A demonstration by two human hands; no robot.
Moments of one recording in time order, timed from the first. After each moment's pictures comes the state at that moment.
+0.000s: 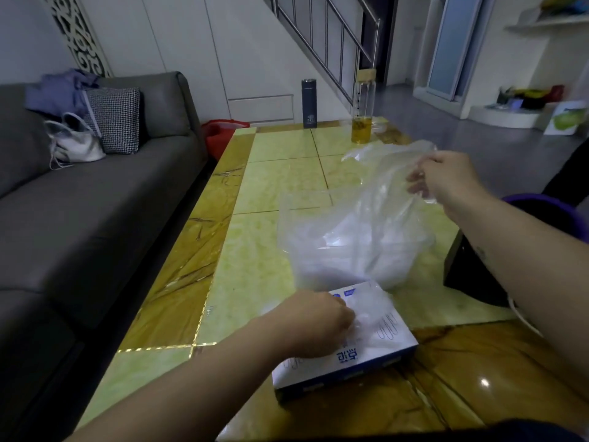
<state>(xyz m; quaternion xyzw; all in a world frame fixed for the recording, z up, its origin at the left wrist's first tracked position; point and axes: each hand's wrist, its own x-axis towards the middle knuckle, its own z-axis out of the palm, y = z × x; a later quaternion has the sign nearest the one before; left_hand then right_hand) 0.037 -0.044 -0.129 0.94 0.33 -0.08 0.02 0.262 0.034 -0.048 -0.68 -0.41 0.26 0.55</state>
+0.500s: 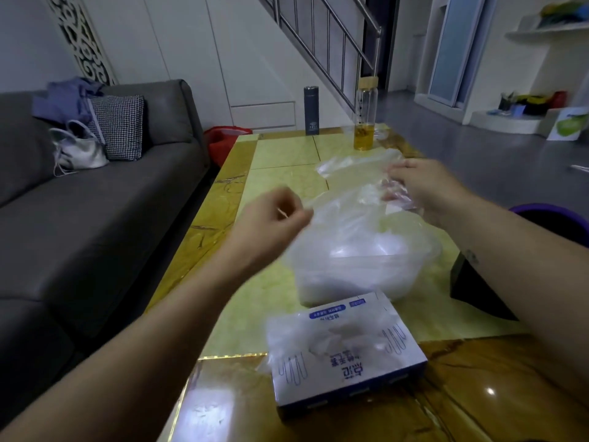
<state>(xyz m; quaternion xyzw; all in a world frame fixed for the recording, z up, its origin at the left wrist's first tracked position) 0.000 -0.001 -0.041 0.76 0.48 0.35 0.26 0.231 0.033 -0.033 -0.61 -0.44 0.39 0.53</state>
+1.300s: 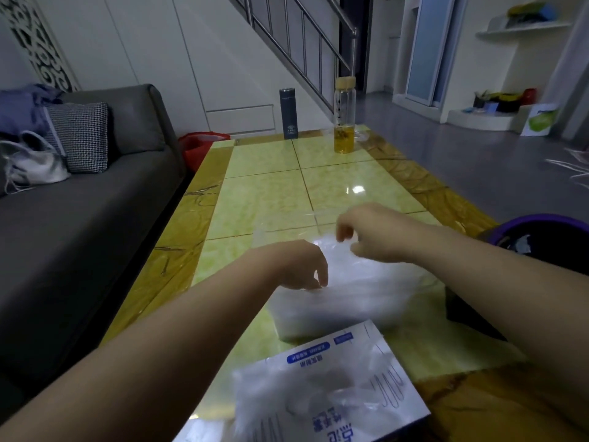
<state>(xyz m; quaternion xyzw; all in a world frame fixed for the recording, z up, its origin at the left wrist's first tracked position) 0.073 0.085 -0.084 0.90 0.40 -0.15 0.08 0.230 0.058 -0.071 -0.63 -0.77 0.05 0.06</state>
